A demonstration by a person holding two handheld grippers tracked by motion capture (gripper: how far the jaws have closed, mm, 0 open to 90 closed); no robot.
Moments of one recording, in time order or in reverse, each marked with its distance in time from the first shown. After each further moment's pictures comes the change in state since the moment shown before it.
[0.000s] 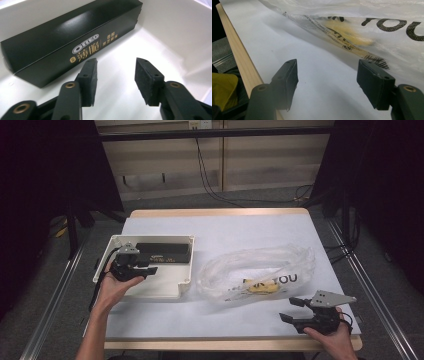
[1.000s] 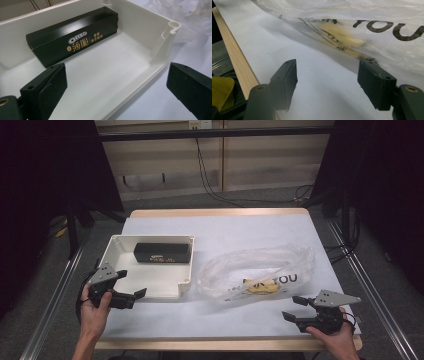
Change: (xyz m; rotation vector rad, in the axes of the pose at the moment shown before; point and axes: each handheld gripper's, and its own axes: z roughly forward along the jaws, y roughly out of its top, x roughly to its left) left arm -0.044 -0.047 -0.066 -0.176 0.053 0.015; right arm -0.004 -0.001 -0.006 -0.020 -0.028 0.012
